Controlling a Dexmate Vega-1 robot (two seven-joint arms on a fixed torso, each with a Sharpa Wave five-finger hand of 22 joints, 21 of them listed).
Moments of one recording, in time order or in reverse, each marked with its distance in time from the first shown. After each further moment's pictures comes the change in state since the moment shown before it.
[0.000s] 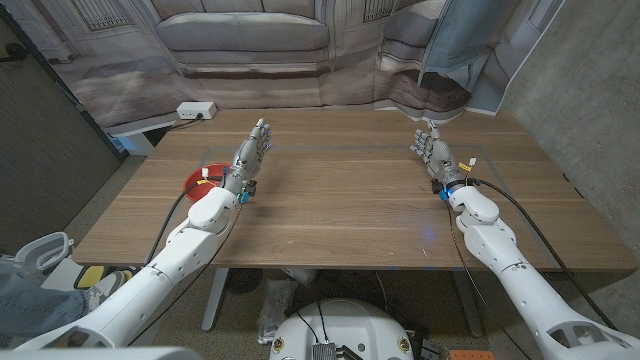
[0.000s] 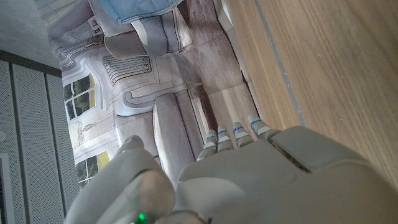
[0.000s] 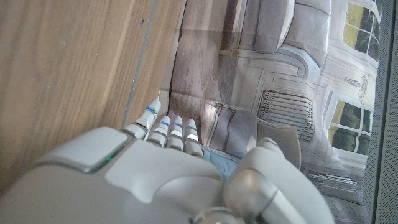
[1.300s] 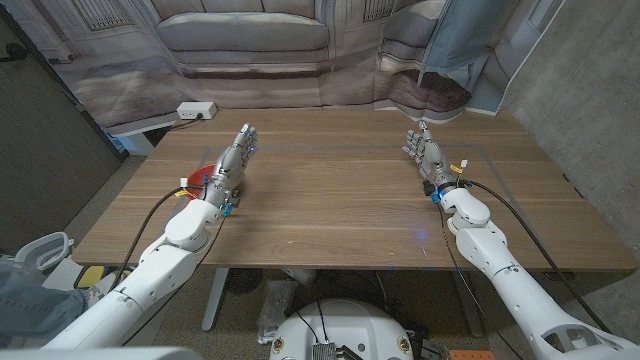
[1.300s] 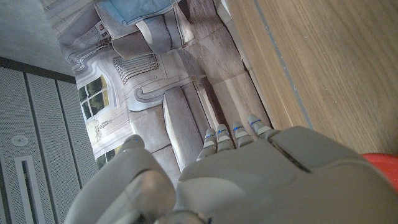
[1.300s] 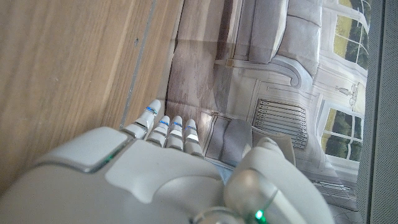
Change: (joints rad) left arm 0.185 0.088 -0.098 -0.161 0.041 -0.043 0.064; left_hand 0.009 0.009 -0.006 -0.006 0.000 0.016 0.009 0.000 0.000 0.017 0.001 0.000 0.000 0.008 0.001 0.000 0.000 0.004 -0.004 -0.015 0.000; right arm -0.009 0.014 -0.036 -0.016 -0.009 0.020 -0.016; right_hand 0.000 0.000 -0.004 -0.004 0.000 0.000 0.000 0.000 0.000 0.008 0.003 0.000 0.000 0.005 0.005 -0.004 0.005 0.007 0.000 -0.015 0.005
